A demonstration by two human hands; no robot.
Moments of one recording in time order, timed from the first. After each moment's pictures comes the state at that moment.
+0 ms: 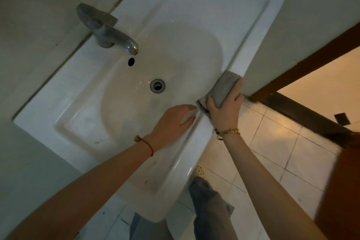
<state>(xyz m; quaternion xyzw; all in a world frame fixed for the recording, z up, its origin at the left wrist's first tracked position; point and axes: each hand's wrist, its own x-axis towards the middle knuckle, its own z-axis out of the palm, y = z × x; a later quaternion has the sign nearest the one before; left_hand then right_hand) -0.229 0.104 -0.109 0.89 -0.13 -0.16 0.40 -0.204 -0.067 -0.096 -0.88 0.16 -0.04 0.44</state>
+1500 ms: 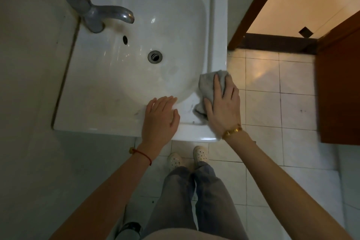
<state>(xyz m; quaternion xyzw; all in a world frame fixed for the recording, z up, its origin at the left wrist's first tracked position) -0.352 0.265 -0.089 0.94 -0.27 -0.04 0.22 -0.401 0.070 -0.070 -0.98 0.19 -0.01 0.10</state>
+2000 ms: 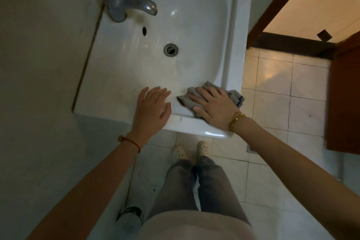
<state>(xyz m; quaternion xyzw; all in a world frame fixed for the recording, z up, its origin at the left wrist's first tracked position) -0.324 0.325 -0.087 0.94 -0.28 -0.02 0.18 -0.374 0.082 -0.060 -0.98 -0.14 0.15 0.05</state>
